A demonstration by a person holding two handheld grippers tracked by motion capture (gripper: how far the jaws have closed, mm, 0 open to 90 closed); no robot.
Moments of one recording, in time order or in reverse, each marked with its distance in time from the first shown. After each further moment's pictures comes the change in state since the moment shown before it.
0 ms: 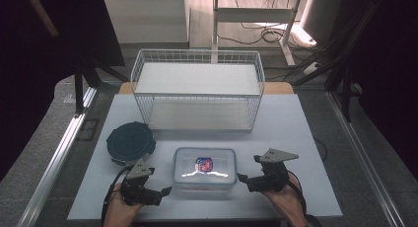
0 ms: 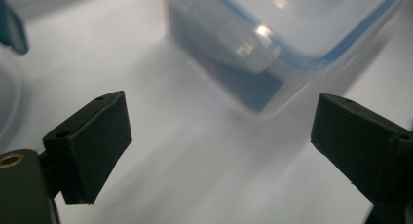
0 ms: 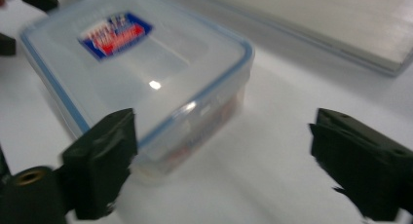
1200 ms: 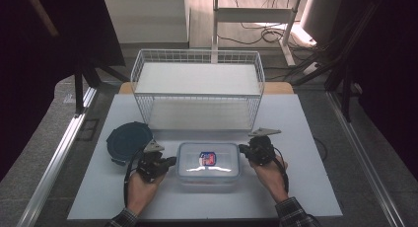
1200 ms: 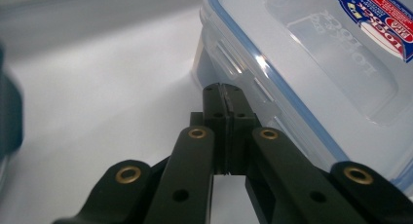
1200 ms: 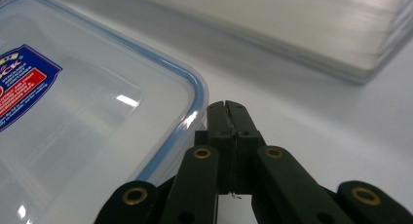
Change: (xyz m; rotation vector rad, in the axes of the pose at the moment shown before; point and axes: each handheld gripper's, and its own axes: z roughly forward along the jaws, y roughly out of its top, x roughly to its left) left arm 0.018 0.045 0.040 -0.011 0.025 -0.204; right arm -0.035 0.035 0.057 0.100 -0.122 0.141
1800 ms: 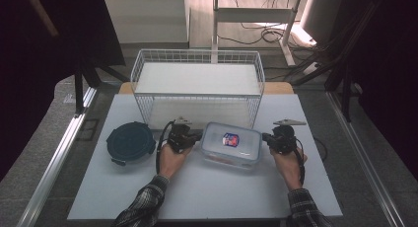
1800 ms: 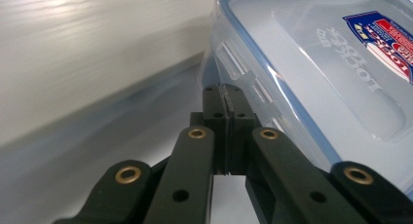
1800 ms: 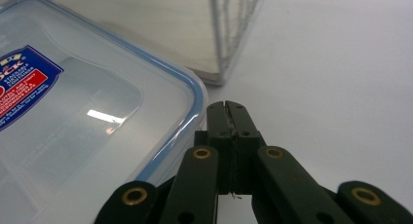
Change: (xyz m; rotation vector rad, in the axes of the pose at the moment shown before) left arm 0.002 0.079 0.090 -0.056 -0.080 0.060; right arm -0.075 0.000 -0.014 -0.051 -0.154 0.128
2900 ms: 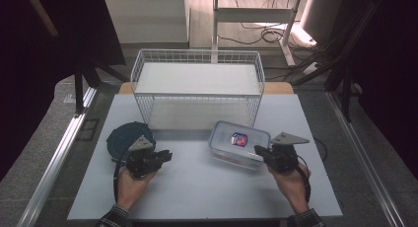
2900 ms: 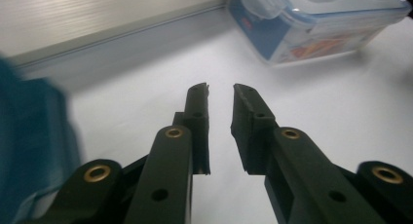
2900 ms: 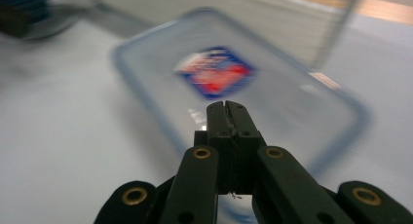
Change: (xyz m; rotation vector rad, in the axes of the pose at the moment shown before) left arm 0.006 -0.066 -0.108 -0.051 -0.007 0.020; right arm 0.051 -0.018 -0.062 -0.087 0.145 -0.190
